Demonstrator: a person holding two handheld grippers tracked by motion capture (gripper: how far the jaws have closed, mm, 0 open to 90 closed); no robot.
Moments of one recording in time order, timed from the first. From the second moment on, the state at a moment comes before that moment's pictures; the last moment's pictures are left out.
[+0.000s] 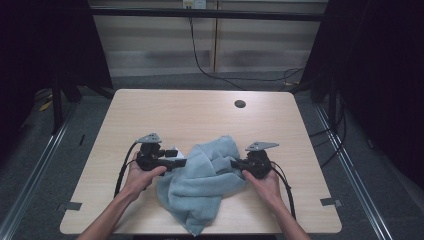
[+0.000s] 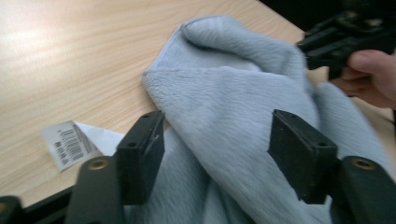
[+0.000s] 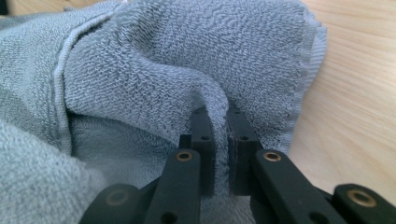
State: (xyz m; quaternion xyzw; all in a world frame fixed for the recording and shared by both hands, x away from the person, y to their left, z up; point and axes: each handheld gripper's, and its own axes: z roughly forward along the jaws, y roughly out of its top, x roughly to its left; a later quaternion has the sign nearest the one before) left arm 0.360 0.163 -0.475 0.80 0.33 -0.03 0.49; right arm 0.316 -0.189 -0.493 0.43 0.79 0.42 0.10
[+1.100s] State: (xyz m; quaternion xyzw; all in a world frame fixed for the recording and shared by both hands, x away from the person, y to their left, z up) left arm 0.392 0.223 -0.332 0.69 0.36 0.14 0.61; right arm 0.378 -0.205 -0.320 0.44 0.70 0.50 0.25
